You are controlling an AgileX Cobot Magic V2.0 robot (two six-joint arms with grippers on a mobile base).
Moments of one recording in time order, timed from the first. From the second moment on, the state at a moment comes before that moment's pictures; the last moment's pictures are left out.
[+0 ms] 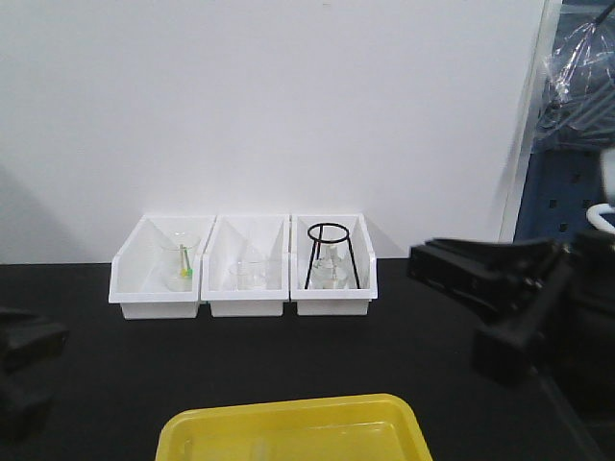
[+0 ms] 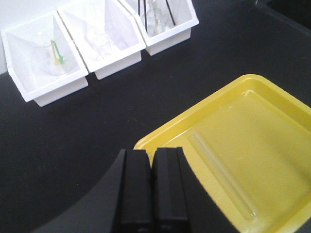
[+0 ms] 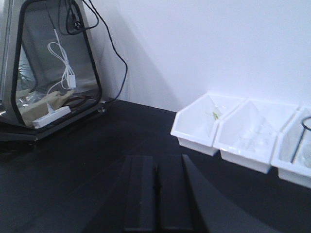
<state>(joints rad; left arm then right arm) -0.38 0.91 -0.98 -0.01 0.66 0.07 0.35 0.95 -0.86 -1.77 -0.45 1.94</state>
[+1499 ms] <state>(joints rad) -0.24 0.16 -0.29 -0.06 0.44 0.08 0.35 0.56 -0.50 -1.76 -0.19 1.94</state>
